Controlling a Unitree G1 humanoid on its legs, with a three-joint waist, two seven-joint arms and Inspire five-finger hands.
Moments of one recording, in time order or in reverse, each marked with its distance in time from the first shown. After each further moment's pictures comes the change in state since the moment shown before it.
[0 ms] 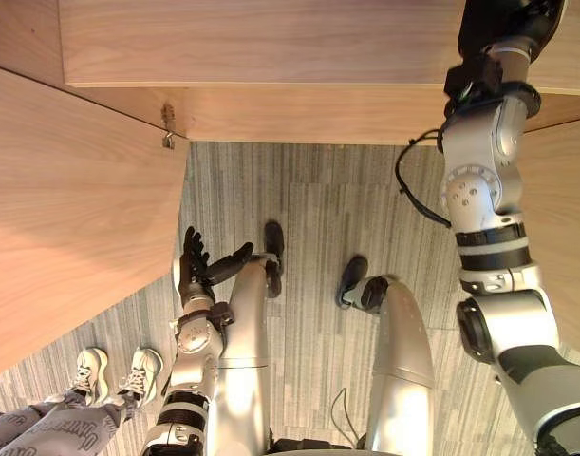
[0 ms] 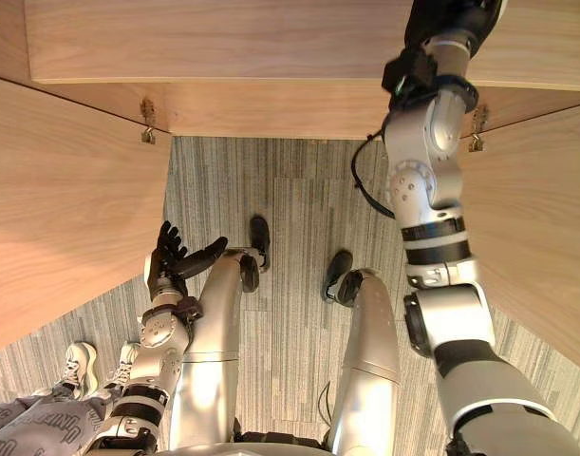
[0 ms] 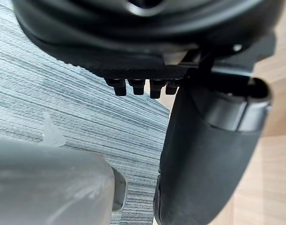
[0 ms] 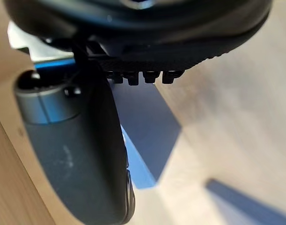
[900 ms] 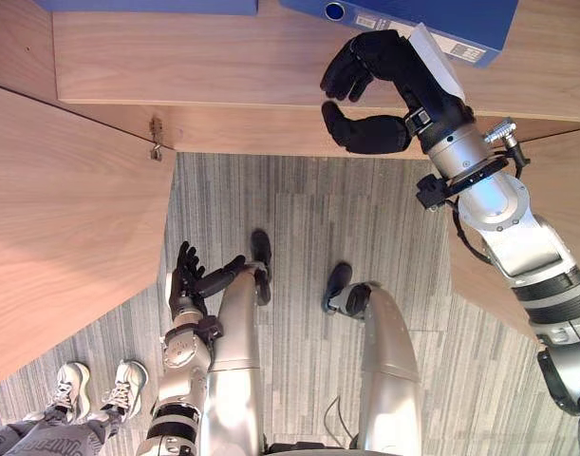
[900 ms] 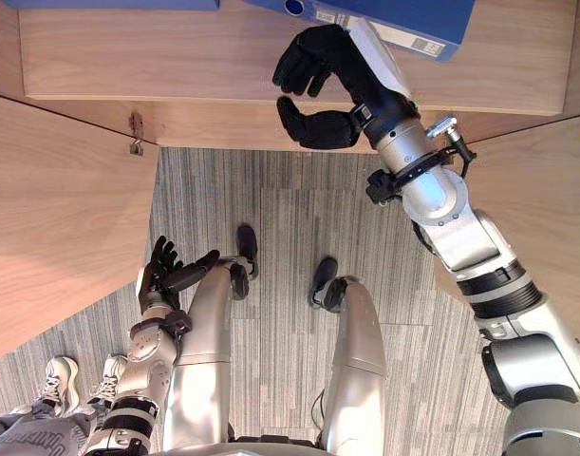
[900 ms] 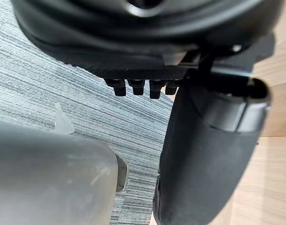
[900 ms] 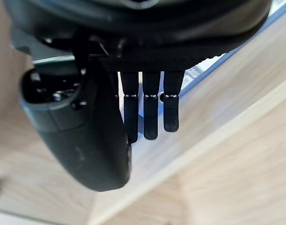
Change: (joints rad) left arm 0.038 0.007 0.039 0.025 0.006 -0.002 -0.091; right arm 0.178 -0.197 0.116 -0.206 -0.653 0.063 0.243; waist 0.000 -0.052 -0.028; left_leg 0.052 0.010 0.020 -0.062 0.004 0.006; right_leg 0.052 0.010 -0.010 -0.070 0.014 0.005
